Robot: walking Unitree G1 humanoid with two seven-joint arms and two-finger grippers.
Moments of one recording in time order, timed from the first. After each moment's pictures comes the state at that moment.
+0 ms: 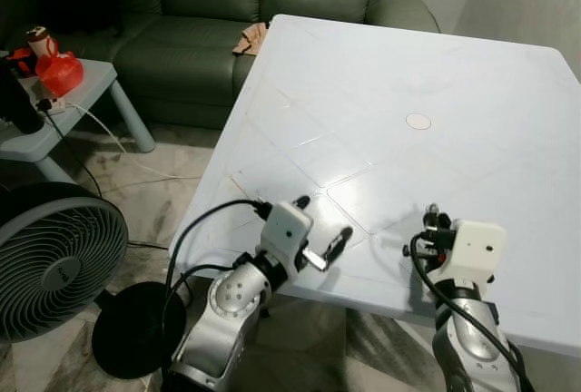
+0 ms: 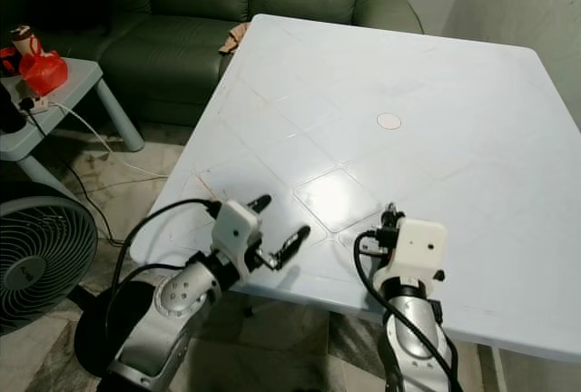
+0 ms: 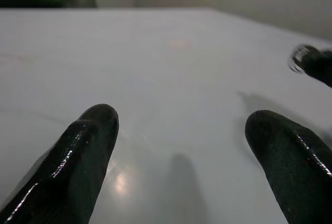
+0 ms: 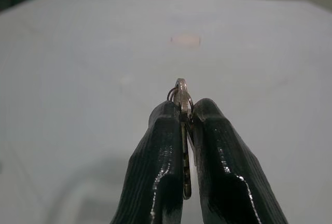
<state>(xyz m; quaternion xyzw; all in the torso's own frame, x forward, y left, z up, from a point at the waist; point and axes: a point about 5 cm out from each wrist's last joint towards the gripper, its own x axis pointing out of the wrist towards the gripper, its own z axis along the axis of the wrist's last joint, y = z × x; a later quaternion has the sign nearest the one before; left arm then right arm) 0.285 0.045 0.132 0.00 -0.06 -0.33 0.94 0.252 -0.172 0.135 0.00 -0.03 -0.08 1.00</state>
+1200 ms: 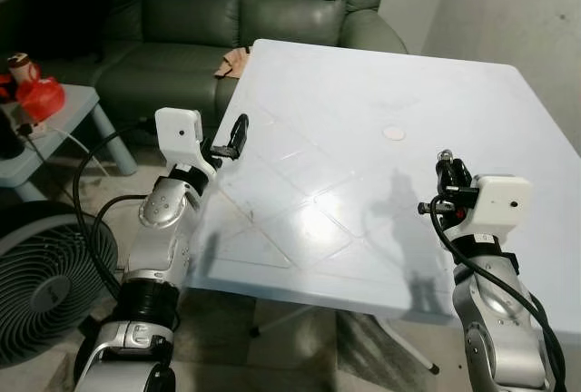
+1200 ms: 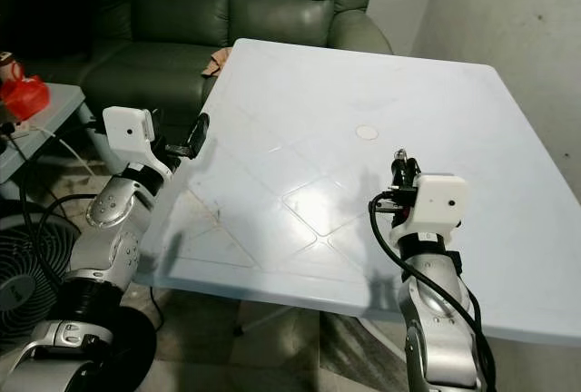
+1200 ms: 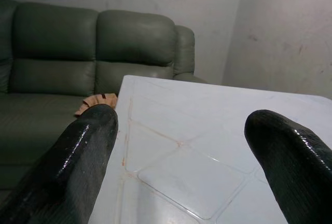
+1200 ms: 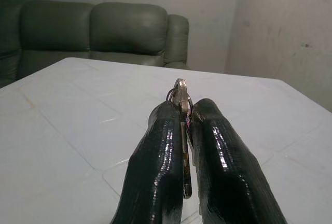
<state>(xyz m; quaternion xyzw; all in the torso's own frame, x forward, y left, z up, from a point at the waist) 0.361 0.146 0.177 -0.05 -0.11 -0.12 0.99 0.277 -0.189 0.159 -0.02 -0.11 -0.03 0.99</state>
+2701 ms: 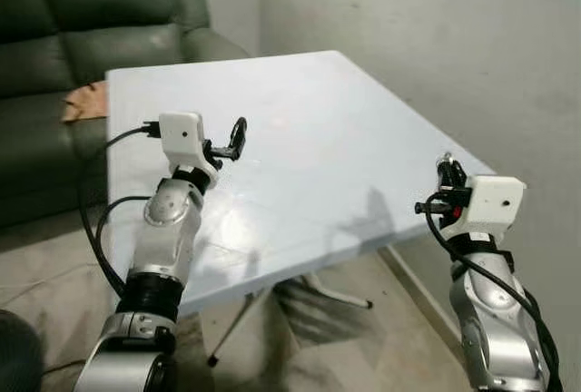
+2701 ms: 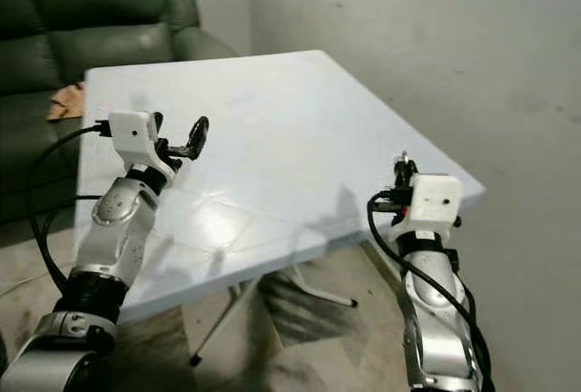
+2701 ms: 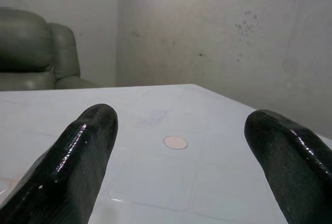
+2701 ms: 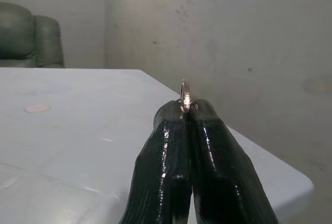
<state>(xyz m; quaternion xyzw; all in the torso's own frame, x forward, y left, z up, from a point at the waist) 0.367 0.154 0.176 -0.04 -0.11 -0.09 0.99 0.285 -0.188 0.155 -0.03 -0.11 -0.03 0.99</state>
